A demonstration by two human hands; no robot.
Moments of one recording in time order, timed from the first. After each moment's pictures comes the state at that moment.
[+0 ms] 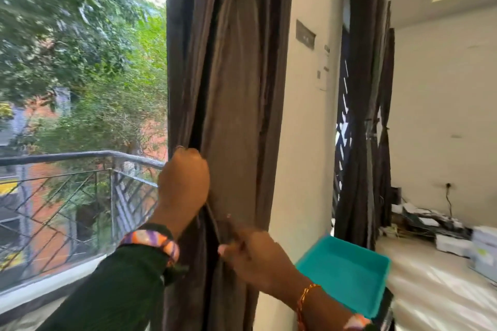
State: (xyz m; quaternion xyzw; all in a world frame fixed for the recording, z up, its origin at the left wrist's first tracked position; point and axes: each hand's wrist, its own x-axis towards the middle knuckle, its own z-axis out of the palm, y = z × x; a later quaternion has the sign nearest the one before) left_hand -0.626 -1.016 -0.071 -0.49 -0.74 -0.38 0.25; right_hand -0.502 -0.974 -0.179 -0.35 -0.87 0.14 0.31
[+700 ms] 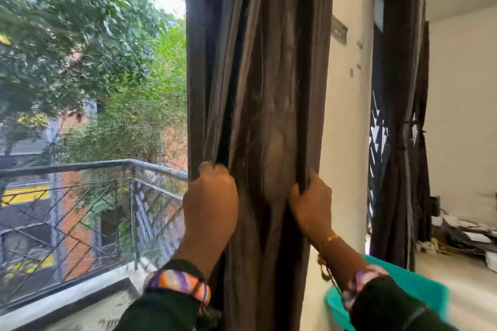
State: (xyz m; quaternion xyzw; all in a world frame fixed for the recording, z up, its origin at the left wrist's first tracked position) left_hand -0.662 -0.958 -0.083 -0.48 -0.76 -0.34 0.28; right_hand -0.548 -0.842 -0.119 -0.42 -0.65 0.13 0.62
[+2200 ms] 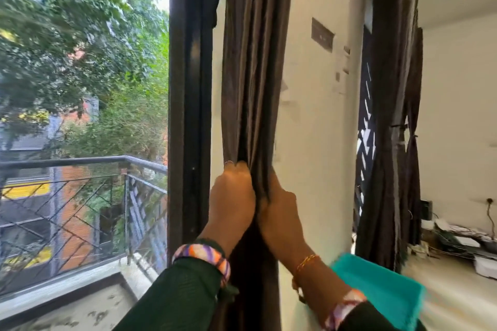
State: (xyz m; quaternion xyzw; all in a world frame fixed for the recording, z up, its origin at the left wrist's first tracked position) left_hand -0.580 -0.937 -0.092 -0.53 -0.70 -0.40 0.26; right_hand -0.508 -0.892 -0.132 -0.29 -0.76 0.13 0.57
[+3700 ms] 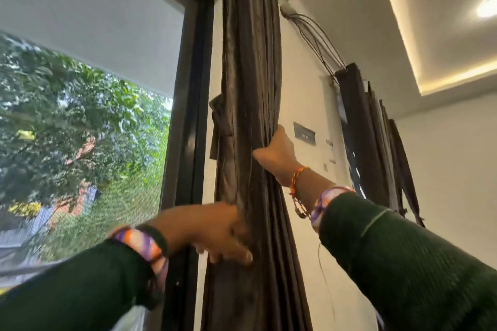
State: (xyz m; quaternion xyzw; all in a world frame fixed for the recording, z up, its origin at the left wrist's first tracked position) left_hand -0.596 -0.973 0.070 -0.77 -0.62 -0.05 0.10; right_hand -0.484 -0.877 0.133 -0.23 -0.73 0.15 0.63
